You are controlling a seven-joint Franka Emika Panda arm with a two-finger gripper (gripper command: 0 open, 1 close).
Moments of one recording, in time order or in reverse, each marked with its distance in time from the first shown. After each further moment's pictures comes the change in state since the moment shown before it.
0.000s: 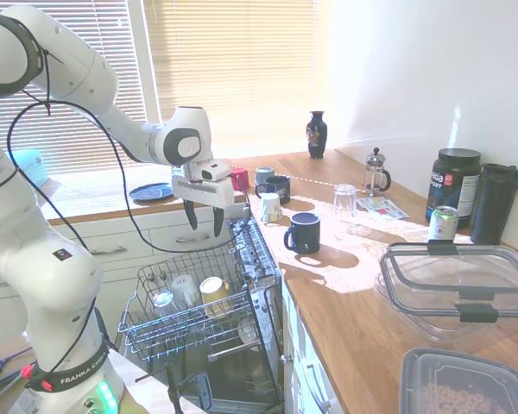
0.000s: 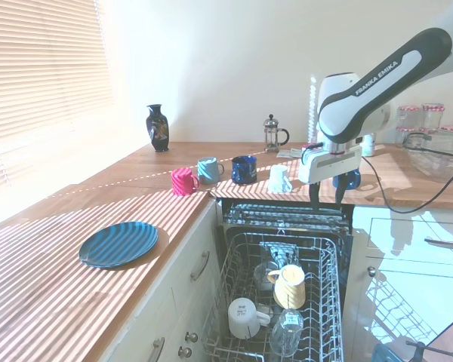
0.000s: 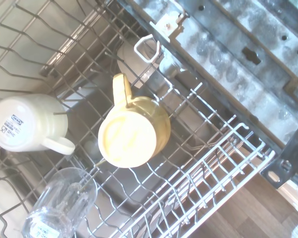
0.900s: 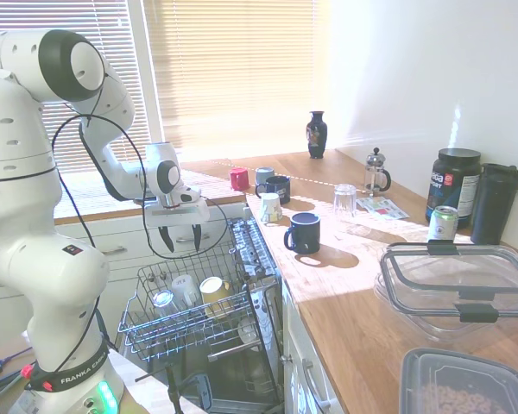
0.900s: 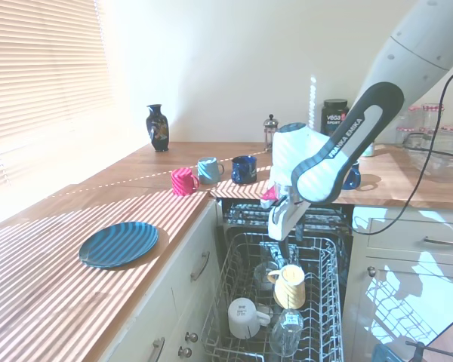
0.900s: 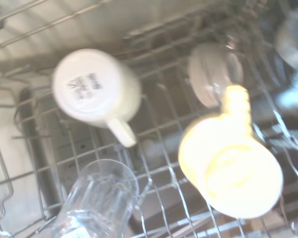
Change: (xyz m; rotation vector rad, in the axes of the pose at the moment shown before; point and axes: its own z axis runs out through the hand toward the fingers) arm -0.098 -0.108 0.110 -0.064 0.081 -0.508
